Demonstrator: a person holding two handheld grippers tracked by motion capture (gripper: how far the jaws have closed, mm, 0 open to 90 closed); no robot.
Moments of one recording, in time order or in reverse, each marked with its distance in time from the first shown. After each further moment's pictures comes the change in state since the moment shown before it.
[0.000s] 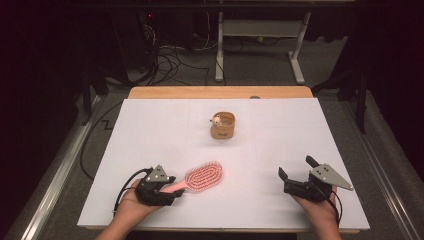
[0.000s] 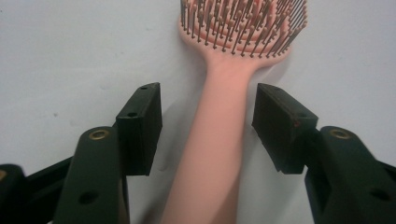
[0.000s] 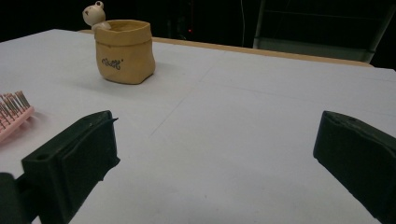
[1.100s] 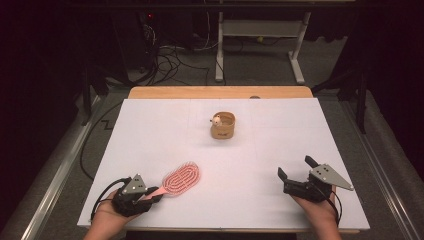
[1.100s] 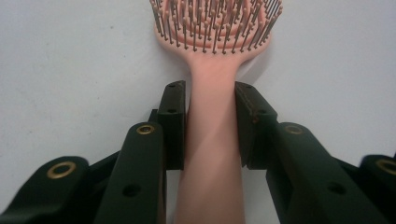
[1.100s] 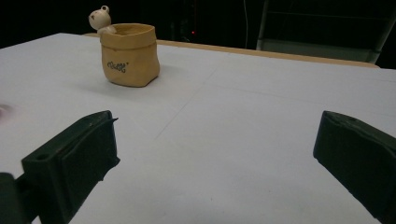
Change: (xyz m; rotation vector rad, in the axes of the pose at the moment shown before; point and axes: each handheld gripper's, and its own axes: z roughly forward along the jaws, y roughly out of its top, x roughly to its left) left arm 0.007 -0.043 -0.041 0.020 0.045 0.011; right arm 0.001 0.001 0.000 -0.009 0.015 0.009
